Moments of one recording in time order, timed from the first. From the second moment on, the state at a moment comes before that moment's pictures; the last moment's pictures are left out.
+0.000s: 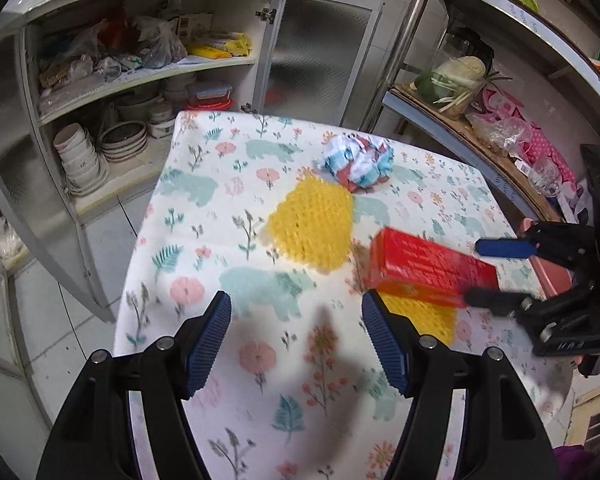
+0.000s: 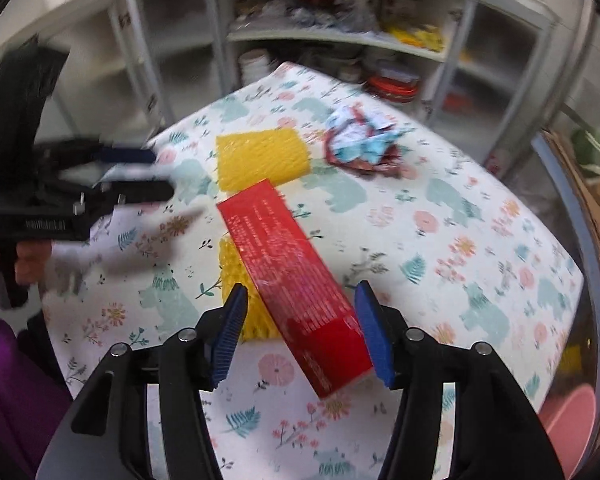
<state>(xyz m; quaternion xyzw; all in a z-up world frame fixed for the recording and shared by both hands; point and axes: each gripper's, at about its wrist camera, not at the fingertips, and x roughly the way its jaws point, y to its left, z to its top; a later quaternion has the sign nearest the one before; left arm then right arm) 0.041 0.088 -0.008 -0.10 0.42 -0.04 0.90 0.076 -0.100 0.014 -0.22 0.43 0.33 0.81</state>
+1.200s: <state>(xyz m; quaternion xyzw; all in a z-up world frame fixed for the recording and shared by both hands) 0.095 0.039 0.003 -0.07 0.42 -0.09 0.90 0.029 -0.258 -0.003 0.05 0.46 0.10 0.88</state>
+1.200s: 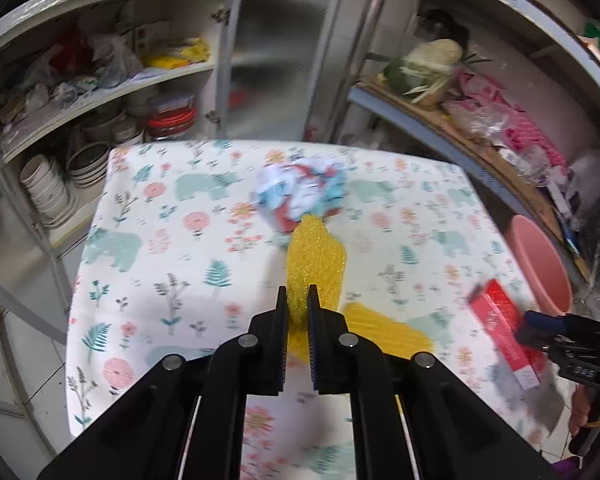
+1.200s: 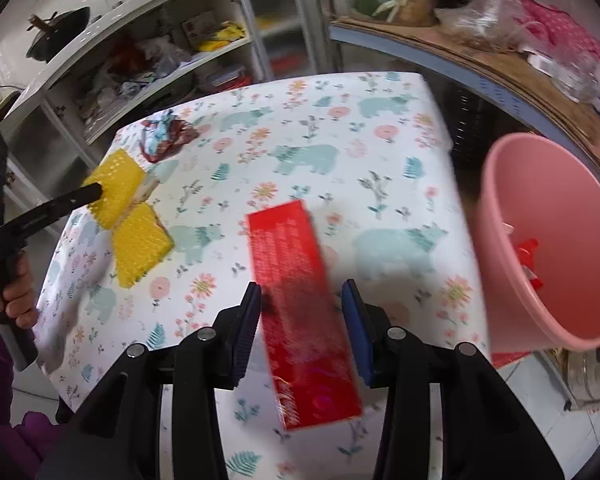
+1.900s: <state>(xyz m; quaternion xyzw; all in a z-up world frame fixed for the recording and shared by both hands) 0.064 -0.022 0.018 -0.04 0.43 -0.16 0.89 0.049 -0.241 -0.012 0.04 0.48 0.13 0.87</state>
